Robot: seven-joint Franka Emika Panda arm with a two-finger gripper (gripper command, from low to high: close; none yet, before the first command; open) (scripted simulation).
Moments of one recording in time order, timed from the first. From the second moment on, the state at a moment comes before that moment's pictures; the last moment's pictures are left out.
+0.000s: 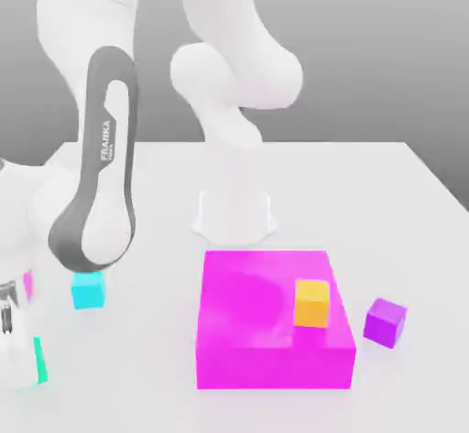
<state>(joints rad) -0.43 0.47 -0.17 -2.37 0.24 2.82 1.11</state>
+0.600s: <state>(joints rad) 0.00 -0.16 0.05 -2.65 0.08 2.49 0.82</state>
